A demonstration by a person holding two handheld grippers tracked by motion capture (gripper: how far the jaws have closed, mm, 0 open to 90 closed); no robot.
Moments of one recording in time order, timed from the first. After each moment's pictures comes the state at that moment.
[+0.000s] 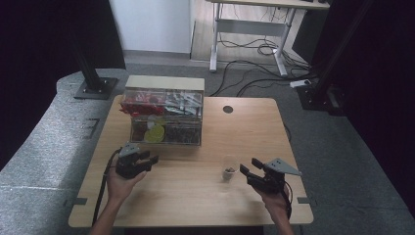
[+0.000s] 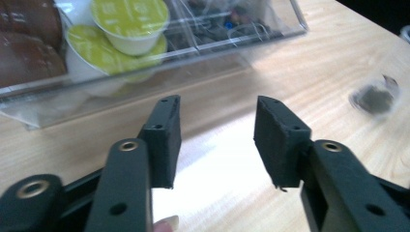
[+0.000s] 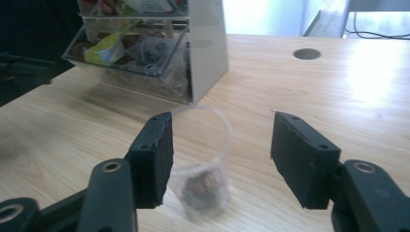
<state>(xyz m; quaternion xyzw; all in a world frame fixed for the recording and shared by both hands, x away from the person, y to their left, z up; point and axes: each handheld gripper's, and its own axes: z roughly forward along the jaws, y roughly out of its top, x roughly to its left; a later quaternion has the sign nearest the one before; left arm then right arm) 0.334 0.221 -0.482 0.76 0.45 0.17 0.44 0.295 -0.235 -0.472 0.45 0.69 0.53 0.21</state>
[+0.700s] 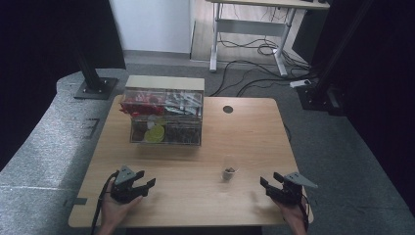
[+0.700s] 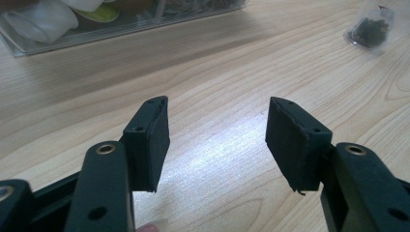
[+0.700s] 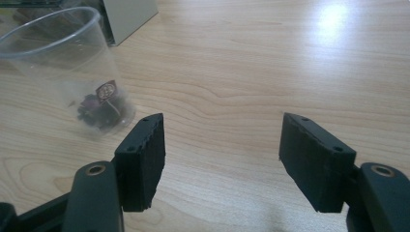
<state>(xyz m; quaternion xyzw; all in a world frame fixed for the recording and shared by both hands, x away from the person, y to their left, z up) 0.282 0.229 -0.517 0.77 0.44 0.18 0.42 0.284 -0.301 -0.530 0.51 0.69 0.47 0.22</state>
